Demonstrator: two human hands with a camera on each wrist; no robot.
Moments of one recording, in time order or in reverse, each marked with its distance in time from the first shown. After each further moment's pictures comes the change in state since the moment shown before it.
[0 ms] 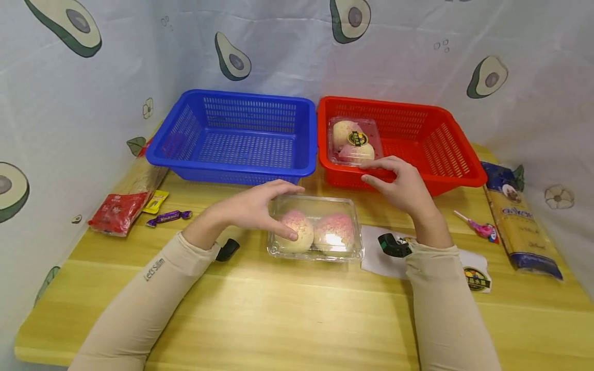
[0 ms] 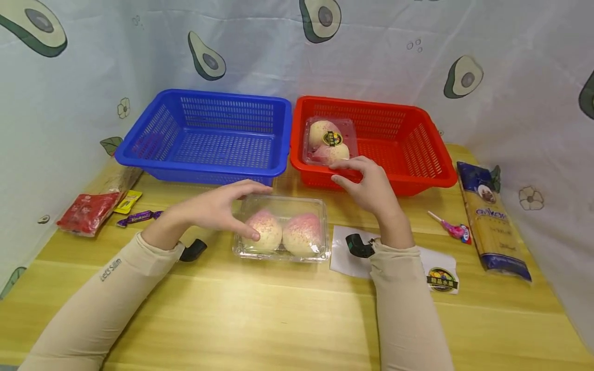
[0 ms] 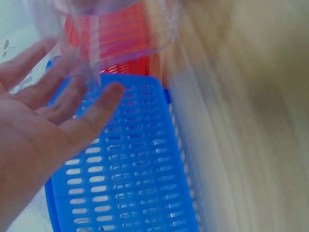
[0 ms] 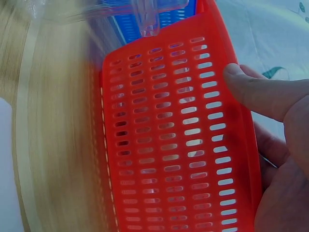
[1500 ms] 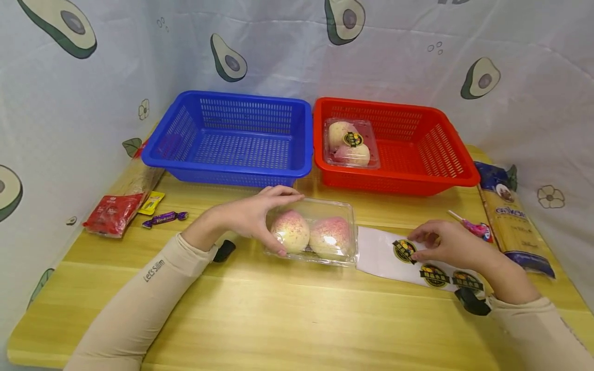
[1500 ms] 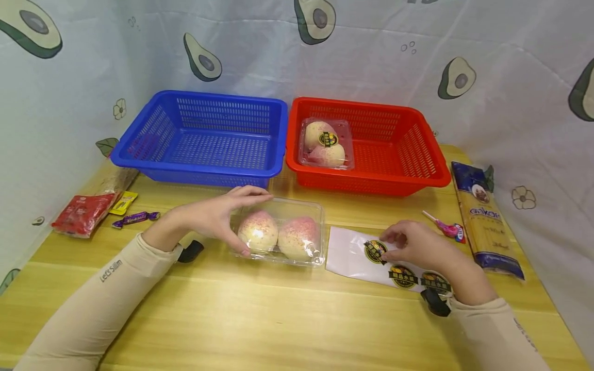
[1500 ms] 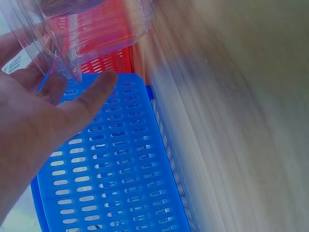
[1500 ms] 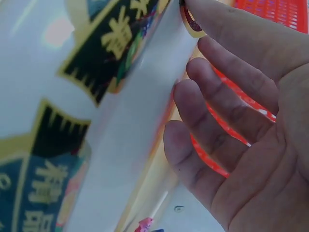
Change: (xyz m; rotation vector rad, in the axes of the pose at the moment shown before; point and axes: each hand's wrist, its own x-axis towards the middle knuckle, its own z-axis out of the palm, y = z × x) left_hand 0.000 -0.009 0.009 0.003 -0.088 0.073; right_hand -0.100 0.069 -0.055 -0.197 -0.503 0.064
